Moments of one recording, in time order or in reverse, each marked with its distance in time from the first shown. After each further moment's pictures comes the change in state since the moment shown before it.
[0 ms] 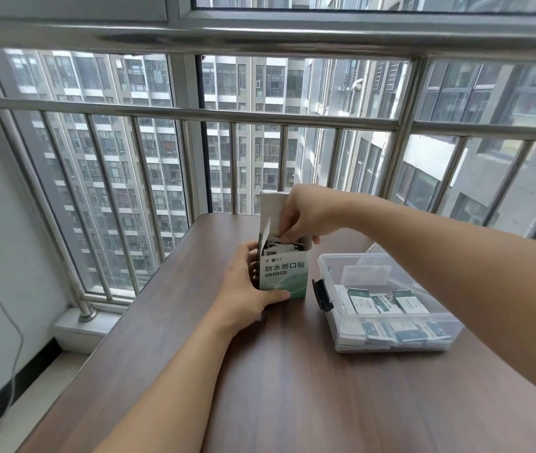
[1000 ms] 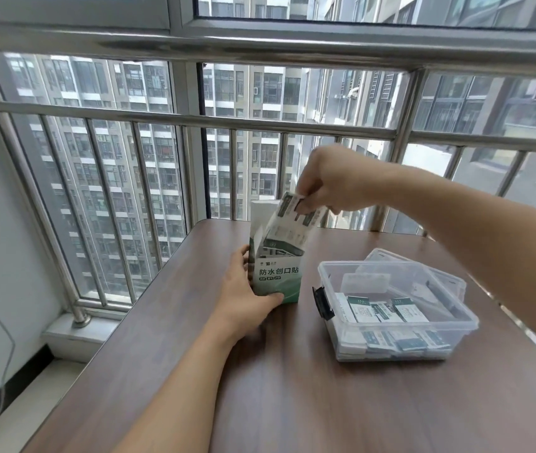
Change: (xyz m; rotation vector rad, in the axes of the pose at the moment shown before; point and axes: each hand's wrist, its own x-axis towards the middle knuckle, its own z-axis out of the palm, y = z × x) left_hand -0.001 0.000 -0.002 0.030 0.065 -0.023; right_hand -0.041 -0.019 -0.049 -0.040 0.213 -0.048
